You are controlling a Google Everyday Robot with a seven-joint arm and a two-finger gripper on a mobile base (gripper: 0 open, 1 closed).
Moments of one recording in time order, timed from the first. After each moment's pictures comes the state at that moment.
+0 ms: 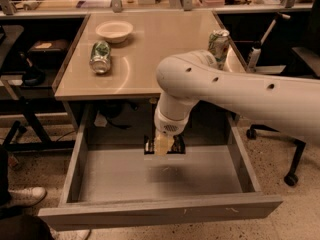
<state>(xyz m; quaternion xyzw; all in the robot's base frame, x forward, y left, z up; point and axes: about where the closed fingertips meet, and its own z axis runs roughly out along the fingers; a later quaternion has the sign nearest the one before) 0.517 -0.009 0.703 -0.69 0.72 0.06 0.10</state>
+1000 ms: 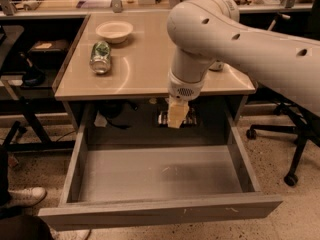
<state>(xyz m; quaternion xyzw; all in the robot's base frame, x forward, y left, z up) 0.553 -0.050 0.799 -0.67 0.73 0.01 0.10</state>
